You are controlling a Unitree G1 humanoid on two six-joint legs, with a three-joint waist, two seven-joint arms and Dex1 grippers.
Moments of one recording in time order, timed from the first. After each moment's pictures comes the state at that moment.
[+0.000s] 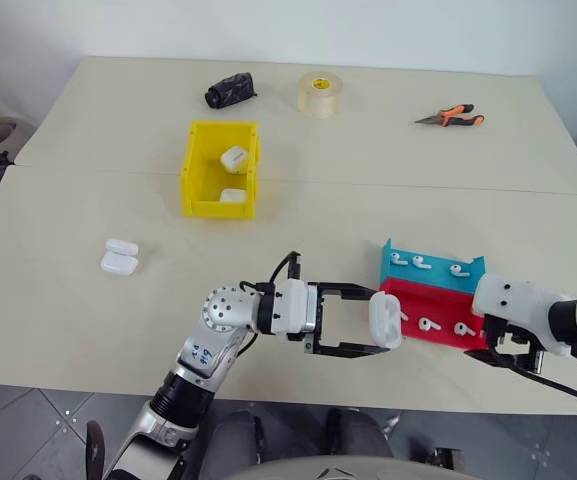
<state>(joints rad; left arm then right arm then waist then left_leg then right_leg) -0.35 0.18 -0.36 -0.10 -0.31 -0.12 -1.08 0.10 -1.35 -0.12 -0.51 0.26 0.74 0.99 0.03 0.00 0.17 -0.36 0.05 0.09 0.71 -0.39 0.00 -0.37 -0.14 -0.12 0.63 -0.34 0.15</state>
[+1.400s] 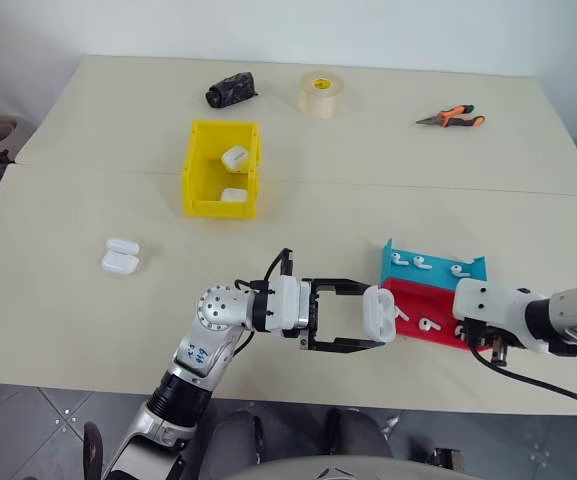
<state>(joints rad) -0.34 0.18 -0.34 -0.10 -0.32 -0.13 -1.08 -0.05 -1.33 0.06 -0.51 0.18 0.77 1.02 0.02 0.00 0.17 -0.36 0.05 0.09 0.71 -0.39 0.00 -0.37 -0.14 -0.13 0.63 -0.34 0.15</state>
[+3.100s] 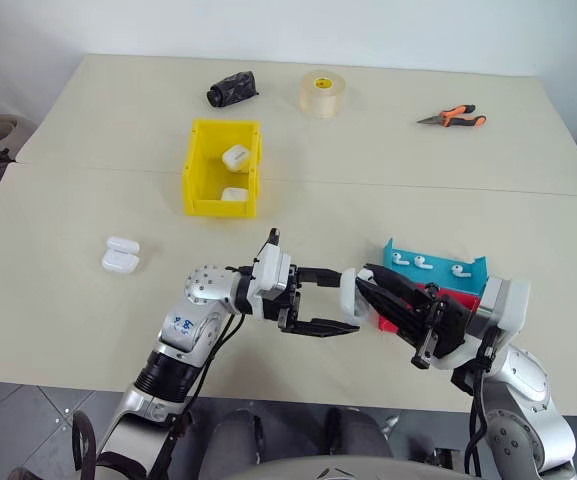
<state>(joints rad) -0.44 0.24 -0.26 -0.01 -0.45 0.09 -1.20 0.17 -0.35 -0.09 -0.61 0.64 0.09 0.84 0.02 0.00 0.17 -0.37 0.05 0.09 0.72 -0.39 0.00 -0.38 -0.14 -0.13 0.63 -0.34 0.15</state>
